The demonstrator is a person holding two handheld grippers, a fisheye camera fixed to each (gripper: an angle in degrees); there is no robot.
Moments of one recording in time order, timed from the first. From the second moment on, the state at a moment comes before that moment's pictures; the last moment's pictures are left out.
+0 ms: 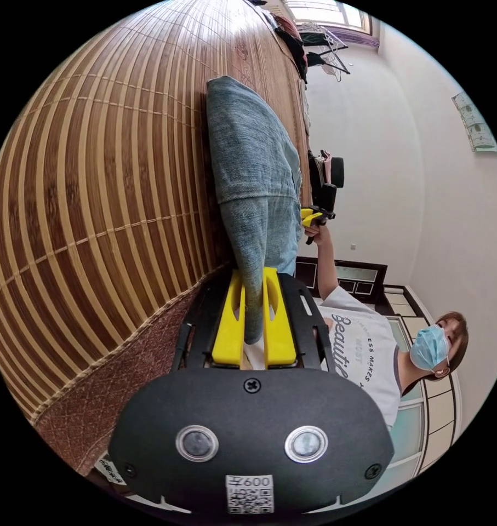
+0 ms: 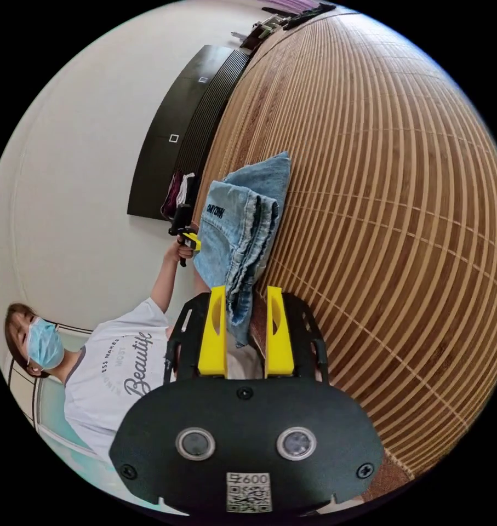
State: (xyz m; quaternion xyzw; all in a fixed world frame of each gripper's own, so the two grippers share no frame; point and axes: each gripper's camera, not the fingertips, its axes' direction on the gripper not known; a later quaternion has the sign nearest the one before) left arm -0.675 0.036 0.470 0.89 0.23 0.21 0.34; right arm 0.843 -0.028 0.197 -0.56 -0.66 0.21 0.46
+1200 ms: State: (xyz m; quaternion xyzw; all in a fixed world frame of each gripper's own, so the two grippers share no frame) left arm -0.726 0.061 0.540 0.81 0.50 0.29 0.14; right arm 0.427 0.088 -0.362 -0.14 -0.27 -0.34 0.89
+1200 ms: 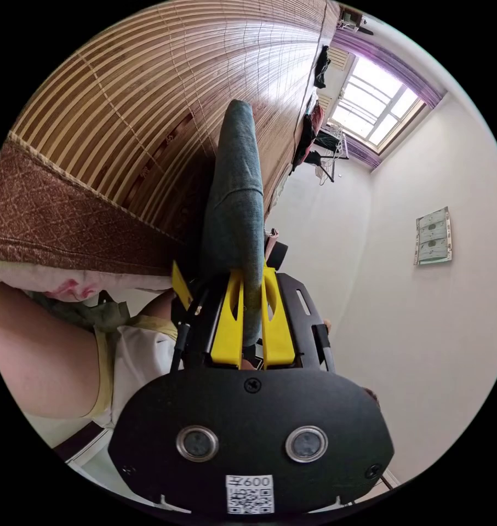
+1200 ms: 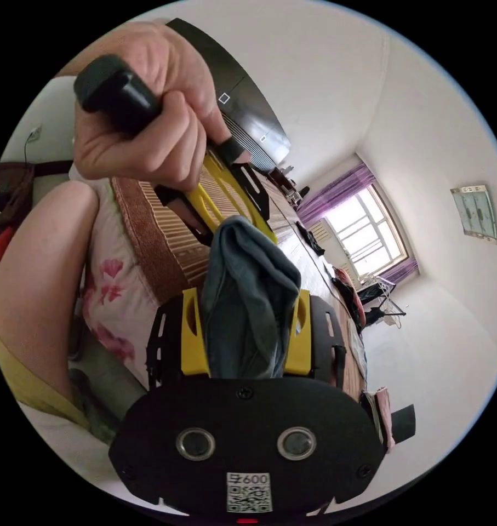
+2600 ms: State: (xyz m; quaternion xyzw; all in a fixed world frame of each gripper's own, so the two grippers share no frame) left arm -0.781 -0.003 0.456 0.81 0.38 0.25 0.37; right arm 1.049 0.023 0.135 -0.48 -0.61 0.41 0.49
